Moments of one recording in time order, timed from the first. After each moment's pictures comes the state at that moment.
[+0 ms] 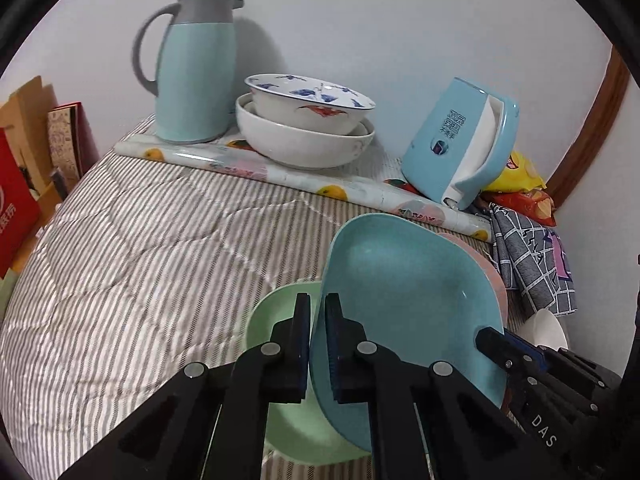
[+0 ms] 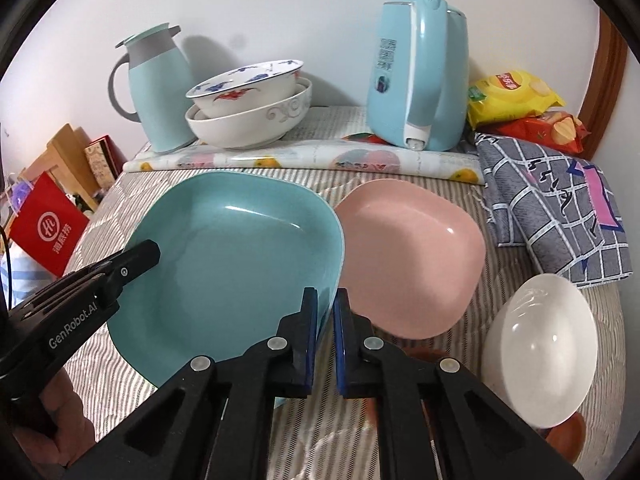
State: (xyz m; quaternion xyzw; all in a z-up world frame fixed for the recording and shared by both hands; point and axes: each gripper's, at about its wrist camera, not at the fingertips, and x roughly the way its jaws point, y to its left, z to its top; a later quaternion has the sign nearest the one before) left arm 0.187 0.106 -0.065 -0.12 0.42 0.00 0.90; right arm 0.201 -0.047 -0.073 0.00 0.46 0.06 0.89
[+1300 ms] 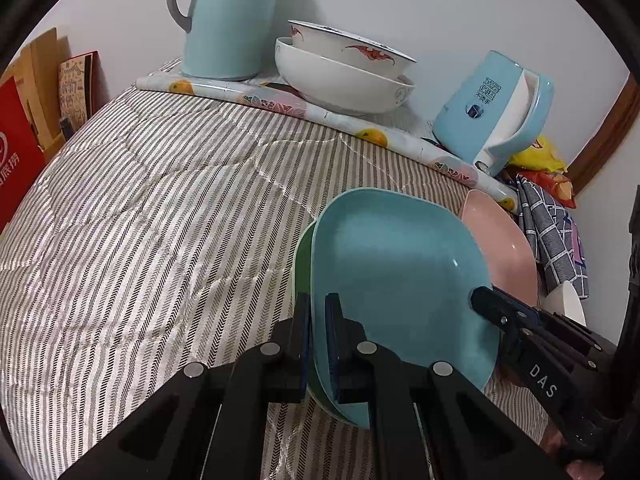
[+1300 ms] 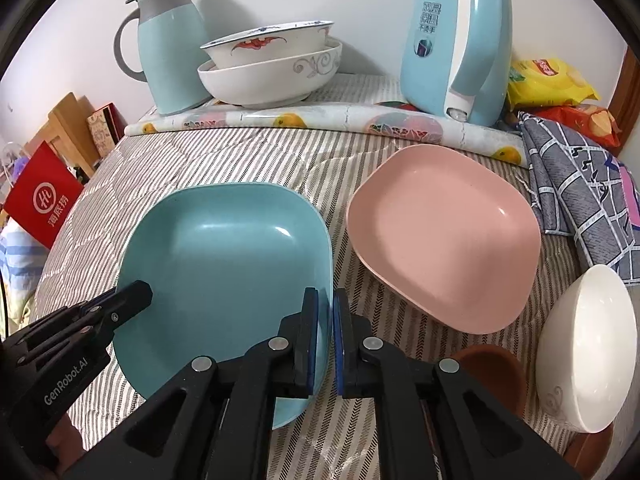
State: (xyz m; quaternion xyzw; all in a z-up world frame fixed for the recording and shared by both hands) left arm 0.171 0.130 -0.110 -0.15 0.47 0.01 0.87; right arm 0.215 -0.025 -0.113 -0.02 0.48 0.07 0.87
